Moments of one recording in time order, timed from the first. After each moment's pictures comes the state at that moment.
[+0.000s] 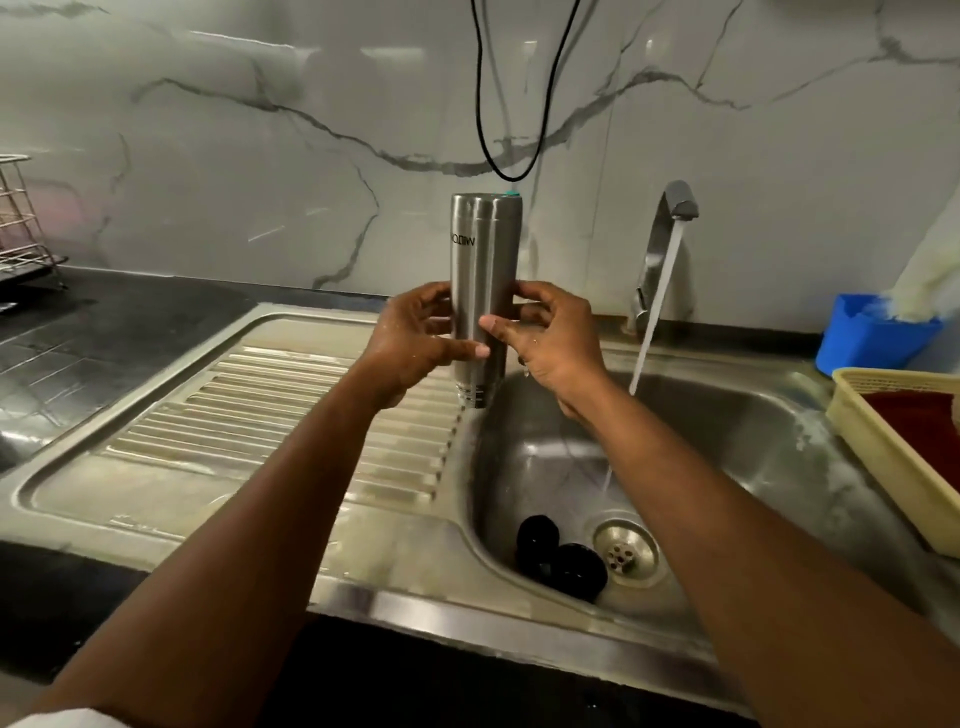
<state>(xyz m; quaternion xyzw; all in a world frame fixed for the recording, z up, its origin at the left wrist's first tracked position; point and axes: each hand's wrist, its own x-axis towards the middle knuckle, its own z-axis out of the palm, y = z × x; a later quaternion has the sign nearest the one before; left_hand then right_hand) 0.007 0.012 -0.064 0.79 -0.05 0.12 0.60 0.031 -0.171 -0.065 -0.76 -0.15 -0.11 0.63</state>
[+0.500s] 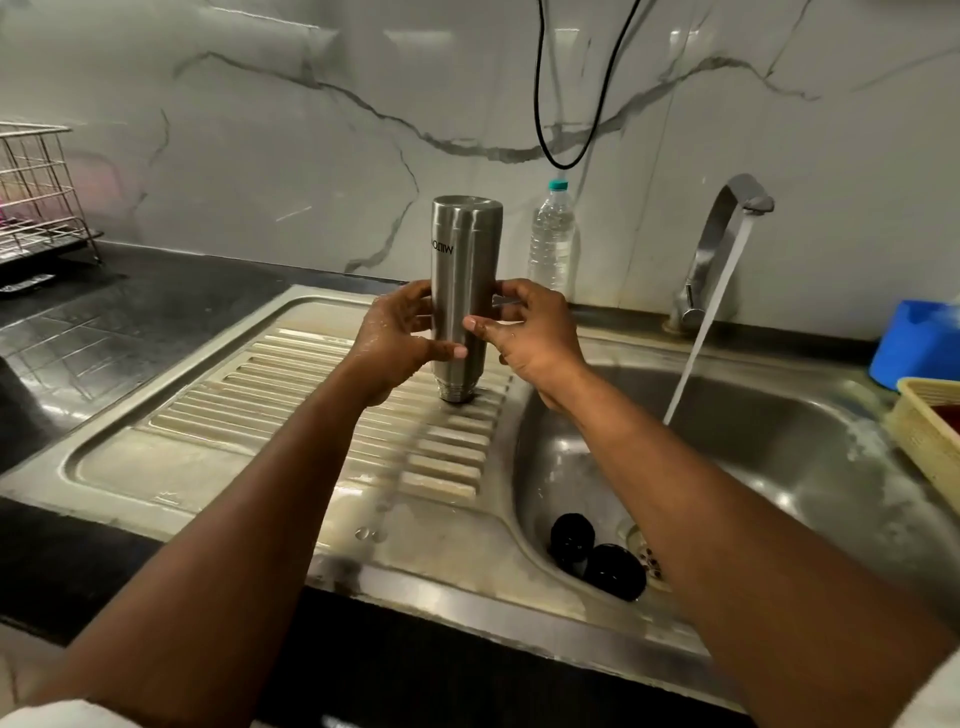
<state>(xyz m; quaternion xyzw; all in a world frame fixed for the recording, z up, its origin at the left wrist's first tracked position) -0.003 0.073 -0.079 0.80 -0.01 0.14 0.58 0.034 -0.105 -0.072 -0.79 -0.17 -0.07 0.59</state>
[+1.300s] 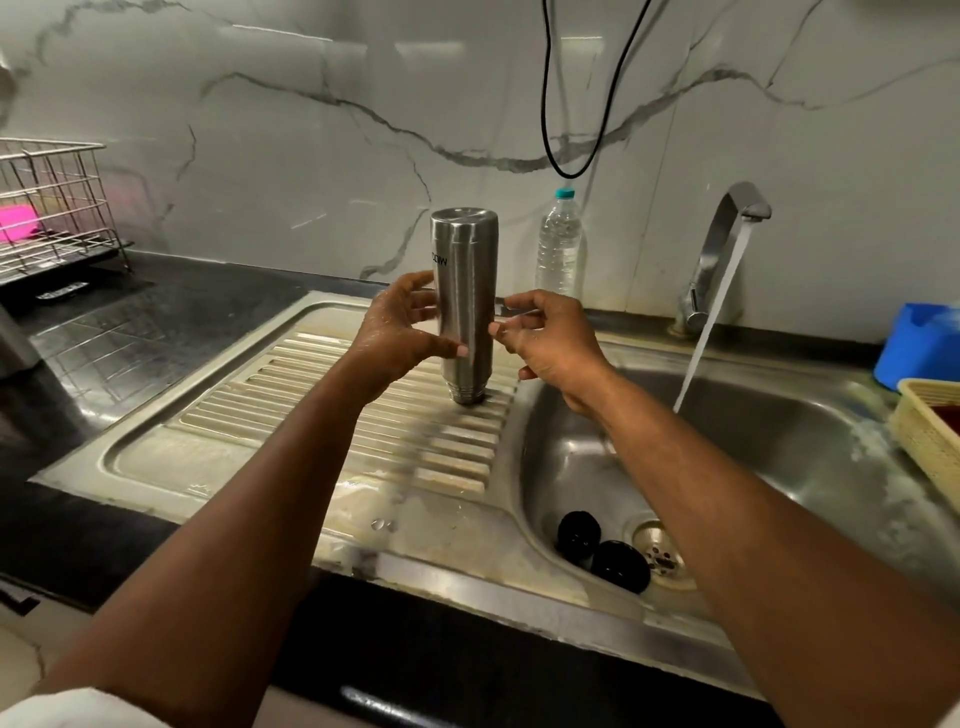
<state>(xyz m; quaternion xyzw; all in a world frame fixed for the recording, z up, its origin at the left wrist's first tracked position) -0.019 0.077 -0.059 0.82 0.03 0.15 0.55 0.024 -0.125 -0.064 -0.80 -0.17 -0.01 0.57</state>
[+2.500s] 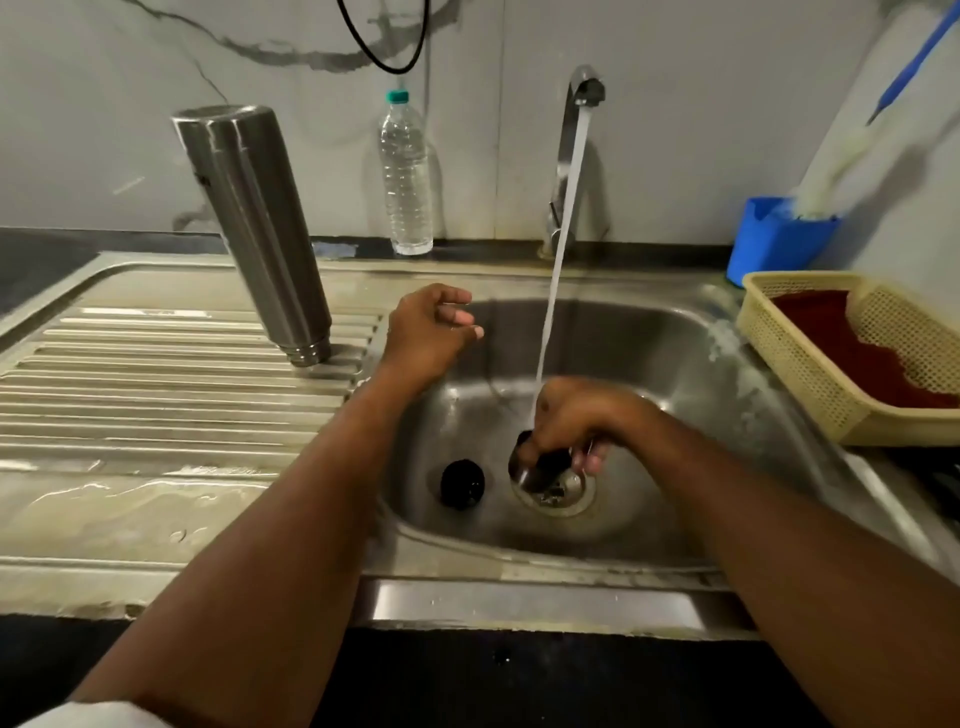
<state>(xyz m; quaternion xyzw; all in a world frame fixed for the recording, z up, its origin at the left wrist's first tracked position) 0.059 -0.099 -0.158 0.83 0.00 0.11 0.55 0.006 -0.296 -0.143 -0.94 -0.02 0.30 0.18</state>
